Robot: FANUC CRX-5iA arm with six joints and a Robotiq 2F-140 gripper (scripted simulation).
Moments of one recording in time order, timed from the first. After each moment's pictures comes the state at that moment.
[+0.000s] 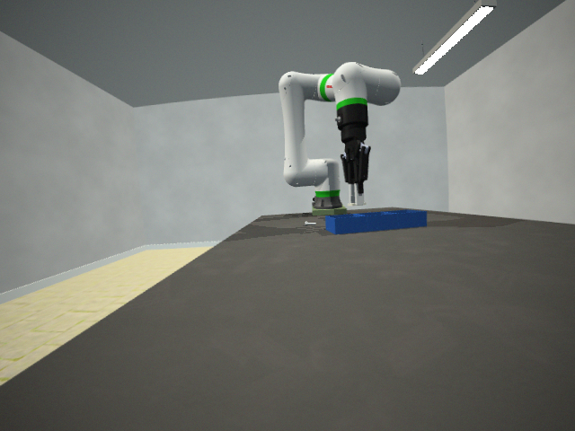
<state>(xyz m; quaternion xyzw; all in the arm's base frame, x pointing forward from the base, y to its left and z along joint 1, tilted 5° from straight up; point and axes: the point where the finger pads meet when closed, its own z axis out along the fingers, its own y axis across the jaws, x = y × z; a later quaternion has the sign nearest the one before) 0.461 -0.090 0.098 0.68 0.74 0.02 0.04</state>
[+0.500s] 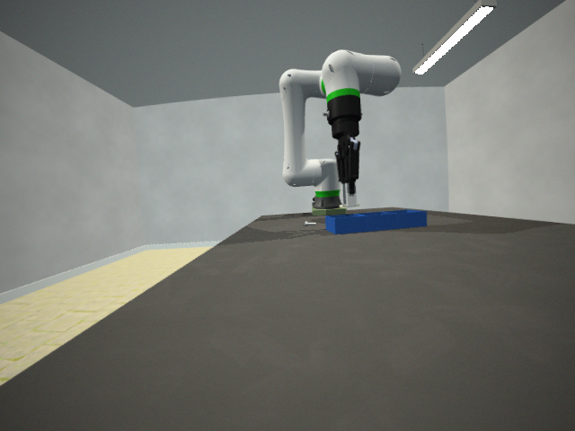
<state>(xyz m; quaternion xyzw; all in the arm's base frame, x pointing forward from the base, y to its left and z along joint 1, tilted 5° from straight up) 0.510 -0.141 0.103 0.74 0.68 0.02 0.04</state>
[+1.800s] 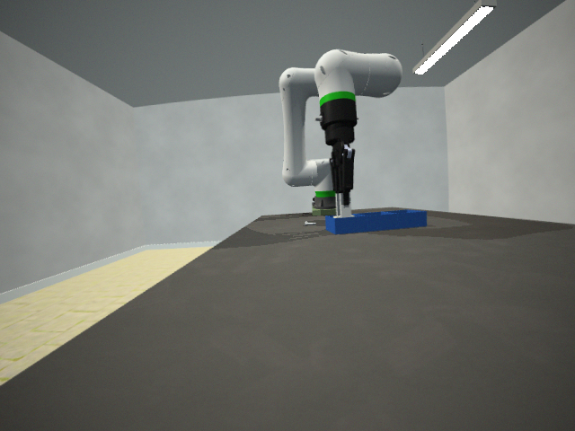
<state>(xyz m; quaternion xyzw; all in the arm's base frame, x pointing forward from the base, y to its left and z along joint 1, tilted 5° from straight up) 0.547 -0.178 0.080 0.74 0.67 0.02 0.04</state>
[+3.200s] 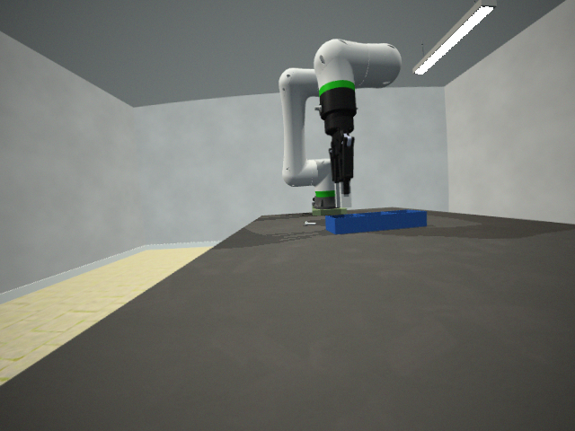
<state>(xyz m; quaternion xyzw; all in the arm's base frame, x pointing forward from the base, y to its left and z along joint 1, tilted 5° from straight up) 0.545 -0.177 0.107 0.74 0.67 0.02 0.04</state>
